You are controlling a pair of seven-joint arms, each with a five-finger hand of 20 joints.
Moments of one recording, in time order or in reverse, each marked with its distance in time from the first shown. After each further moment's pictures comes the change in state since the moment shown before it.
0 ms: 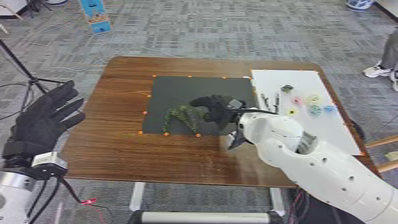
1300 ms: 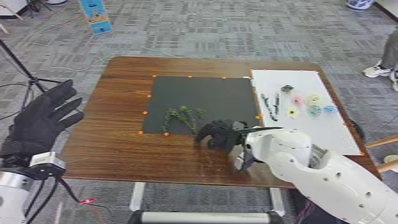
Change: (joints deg) left arm 0.4 0.5 -0.7 0.1 0.0 -0.5 0.3; right arm -6.0 5.0 2.4 -4.8 -0.8 -9.4 -5.5
